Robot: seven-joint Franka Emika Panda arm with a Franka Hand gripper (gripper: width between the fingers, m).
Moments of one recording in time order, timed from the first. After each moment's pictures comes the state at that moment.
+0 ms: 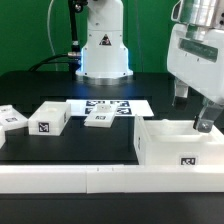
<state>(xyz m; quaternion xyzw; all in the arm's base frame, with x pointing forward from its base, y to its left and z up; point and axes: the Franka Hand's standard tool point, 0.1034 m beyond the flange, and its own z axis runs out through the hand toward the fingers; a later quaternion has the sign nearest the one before) 0.639 0.082 0.088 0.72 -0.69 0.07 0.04</state>
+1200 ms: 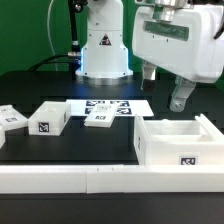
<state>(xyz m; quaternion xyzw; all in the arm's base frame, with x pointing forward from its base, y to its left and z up) 0.618 0.038 0.105 0.79 -0.60 0.07 0.03</state>
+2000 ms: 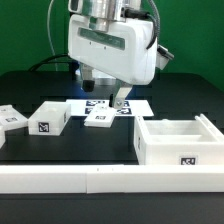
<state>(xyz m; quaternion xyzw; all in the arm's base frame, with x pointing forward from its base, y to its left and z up) 0.555 -0.043 0.092 0.86 -0.50 0.06 0.04</state>
